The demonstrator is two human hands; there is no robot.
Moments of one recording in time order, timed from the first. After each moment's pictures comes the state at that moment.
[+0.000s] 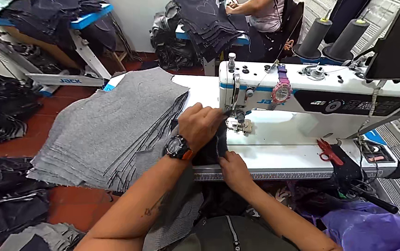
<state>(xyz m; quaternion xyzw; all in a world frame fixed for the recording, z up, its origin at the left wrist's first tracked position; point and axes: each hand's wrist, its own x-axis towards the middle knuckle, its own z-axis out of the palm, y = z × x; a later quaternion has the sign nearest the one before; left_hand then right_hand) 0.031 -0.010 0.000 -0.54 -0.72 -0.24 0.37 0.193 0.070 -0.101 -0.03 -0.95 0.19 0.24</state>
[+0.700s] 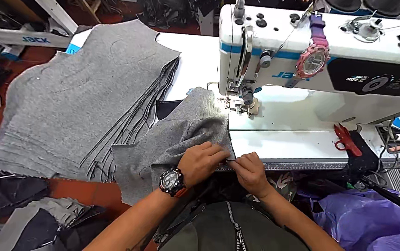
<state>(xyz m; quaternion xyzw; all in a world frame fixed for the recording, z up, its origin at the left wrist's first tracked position) 0.080 -0.063 -0.092 -0.66 -0.71 -0.23 0.09 0.232 0.096 -0.146 0.07 -0.88 0.21 0.43</state>
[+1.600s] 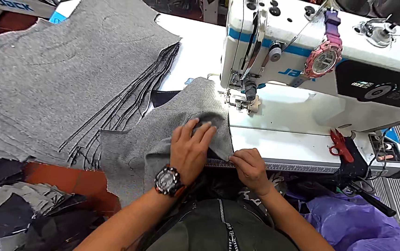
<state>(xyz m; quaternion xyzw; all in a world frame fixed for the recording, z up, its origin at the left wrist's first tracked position) 0.095 -0.056 -0.089 -0.48 -0.84 -0.19 0.17 0.238 0.113 -0.140 0.08 -0.89 0.22 0.39</state>
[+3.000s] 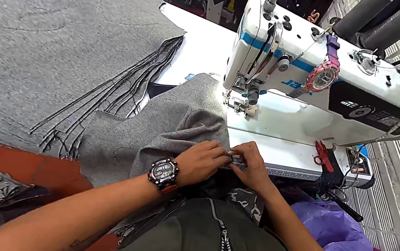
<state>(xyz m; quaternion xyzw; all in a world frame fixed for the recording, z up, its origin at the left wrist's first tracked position) 0.096 -0.049 -0.102 -0.72 -0.64 -0.26 0.04 0.243 0.132 -0.104 0.03 -0.92 0.33 0.22</state>
